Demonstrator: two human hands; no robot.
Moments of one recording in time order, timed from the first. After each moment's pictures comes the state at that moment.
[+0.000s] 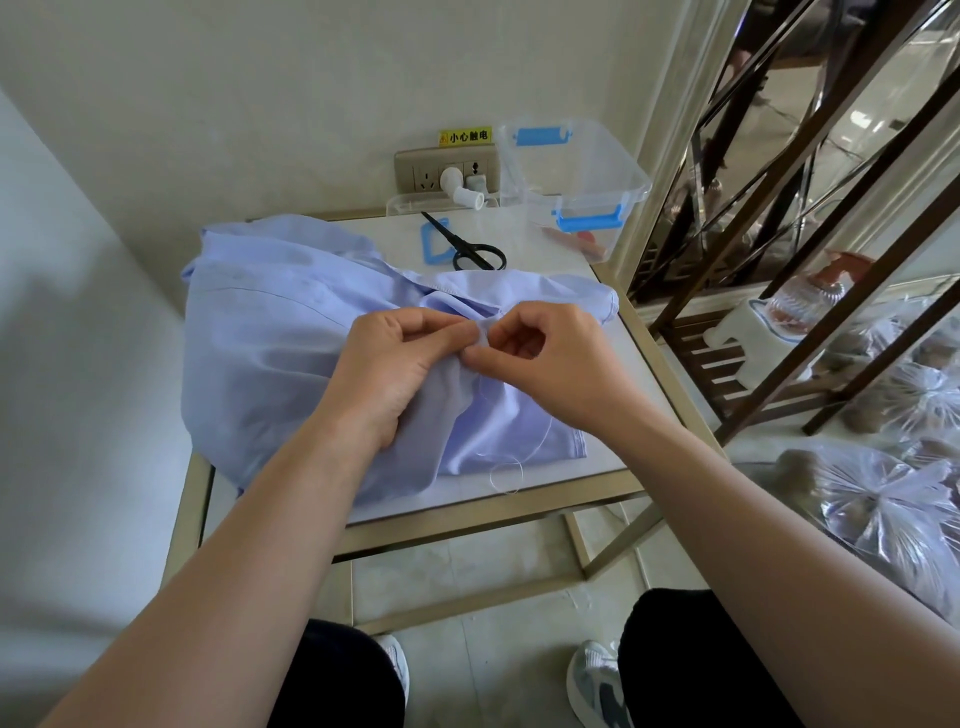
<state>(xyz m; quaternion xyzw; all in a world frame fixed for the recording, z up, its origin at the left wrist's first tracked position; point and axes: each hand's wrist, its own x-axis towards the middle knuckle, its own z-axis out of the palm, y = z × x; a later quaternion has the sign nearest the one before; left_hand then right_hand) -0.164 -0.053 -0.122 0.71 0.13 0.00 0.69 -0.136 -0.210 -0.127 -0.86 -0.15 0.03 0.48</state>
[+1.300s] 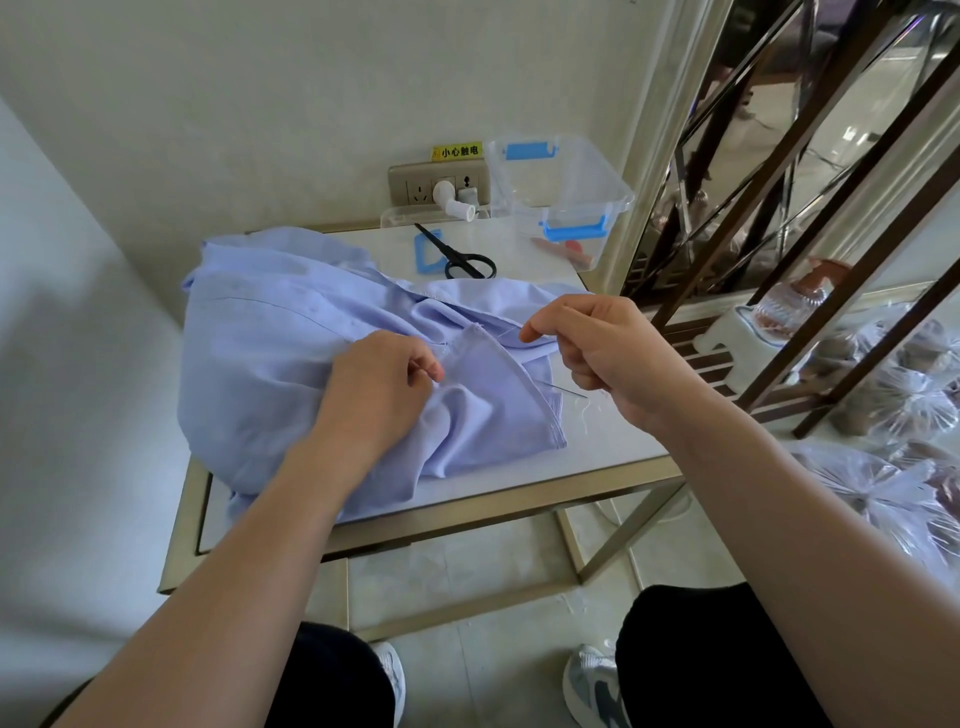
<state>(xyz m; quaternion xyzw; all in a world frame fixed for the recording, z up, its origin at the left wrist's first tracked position) -0.163 -0.040 -0.140 0.97 0.03 0.07 0.23 -0.133 -0.246 -0.101 -0.78 -0.04 0.12 0.61</state>
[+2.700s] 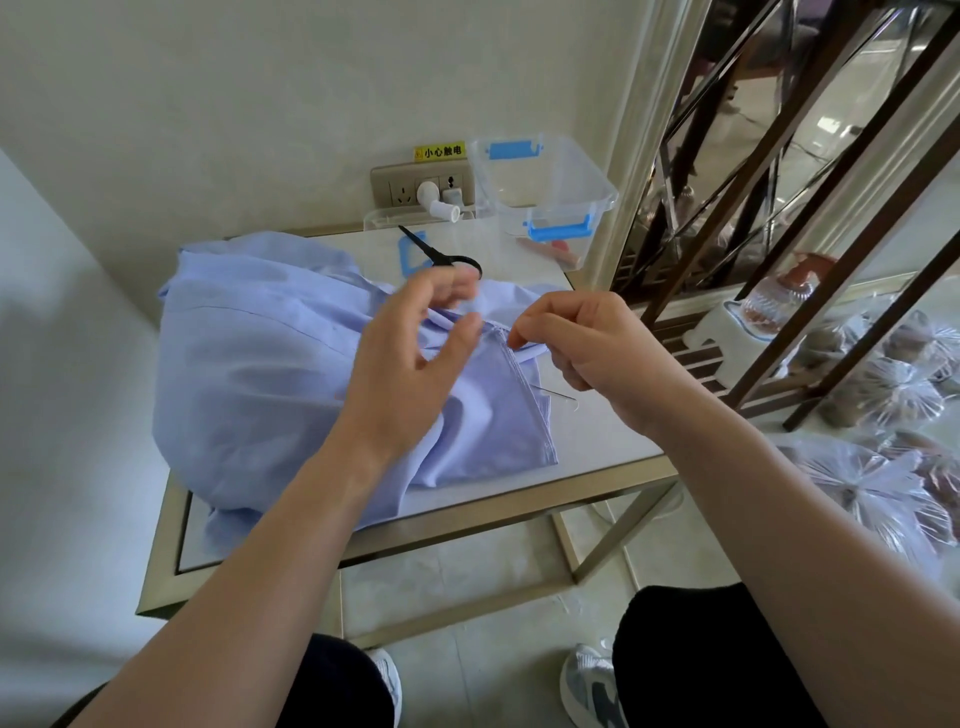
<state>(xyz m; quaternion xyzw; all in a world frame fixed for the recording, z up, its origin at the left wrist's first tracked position) -0.168 -0.072 -0.119 0.84 -0.11 0.19 0.50 -0.138 -0.250 -0.094 -0.80 -0.10 0.10 0.58</state>
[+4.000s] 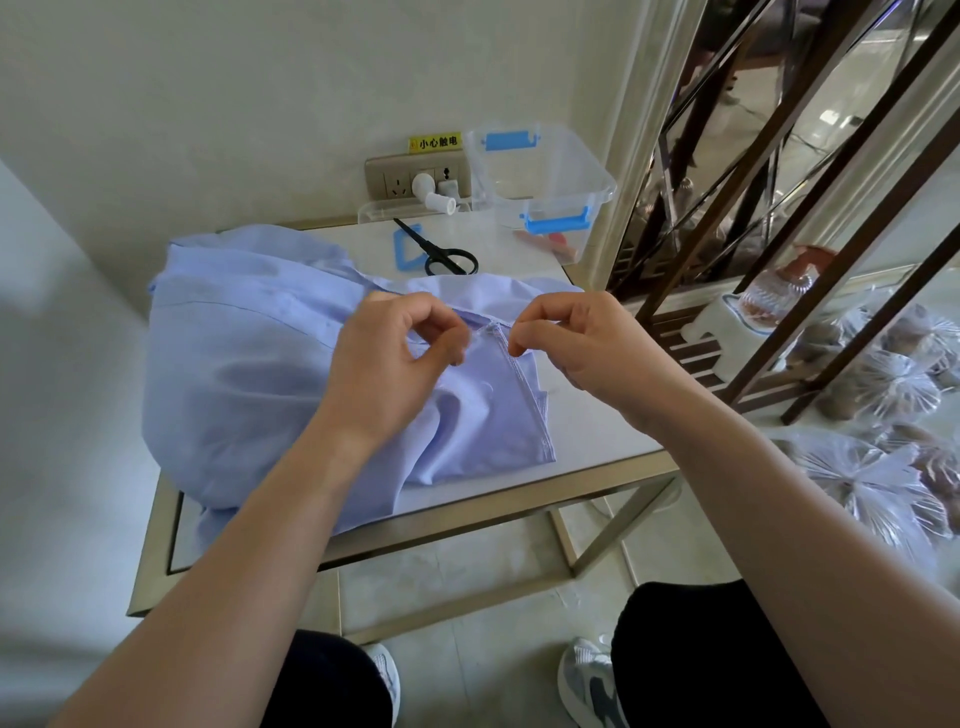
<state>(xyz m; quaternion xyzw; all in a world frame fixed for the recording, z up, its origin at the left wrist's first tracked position) -0.161 -0.062 -0.117 0.89 -0.08 0.16 0.41 -0.142 -0.253 -0.092 -0.84 -0.11 0.11 0.52</state>
